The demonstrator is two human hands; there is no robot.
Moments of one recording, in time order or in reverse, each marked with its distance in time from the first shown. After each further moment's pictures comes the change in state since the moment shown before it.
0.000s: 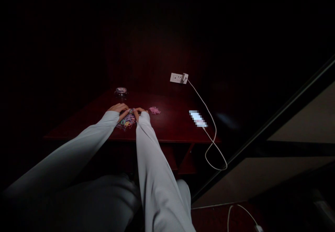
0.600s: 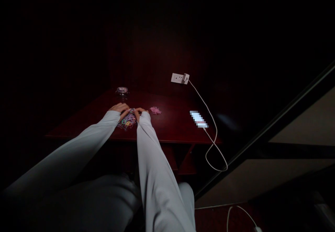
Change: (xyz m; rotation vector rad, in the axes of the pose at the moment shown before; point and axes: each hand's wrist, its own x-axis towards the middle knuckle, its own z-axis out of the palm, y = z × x) left_hand 0.001 -0.005 0.004 0.003 -0.029 0.018; right_hand 0.002 0.007 0.001 0.027 -0.045 -0.038
